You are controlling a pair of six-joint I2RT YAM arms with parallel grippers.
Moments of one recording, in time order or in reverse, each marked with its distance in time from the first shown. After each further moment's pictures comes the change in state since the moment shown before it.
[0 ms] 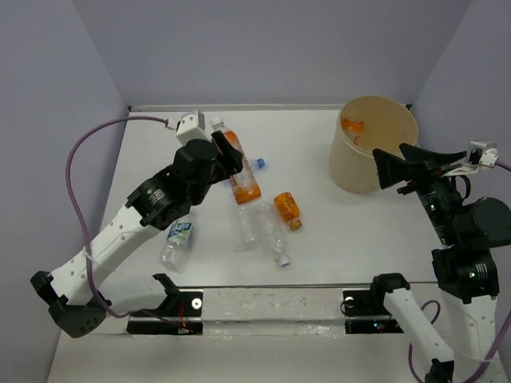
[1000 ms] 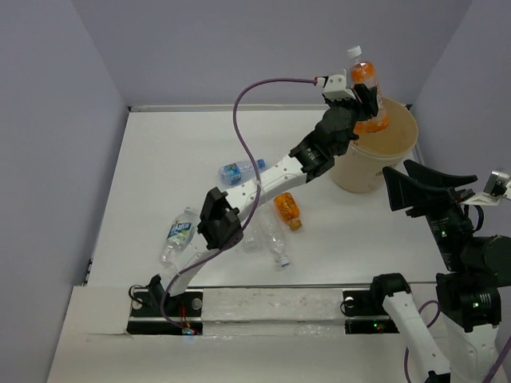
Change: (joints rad) left arm -0.205 1.310 1.202 0.888 -0.097 0.380; right arm 0.000 -0.156 -0.033 0.013 0.001 0.162
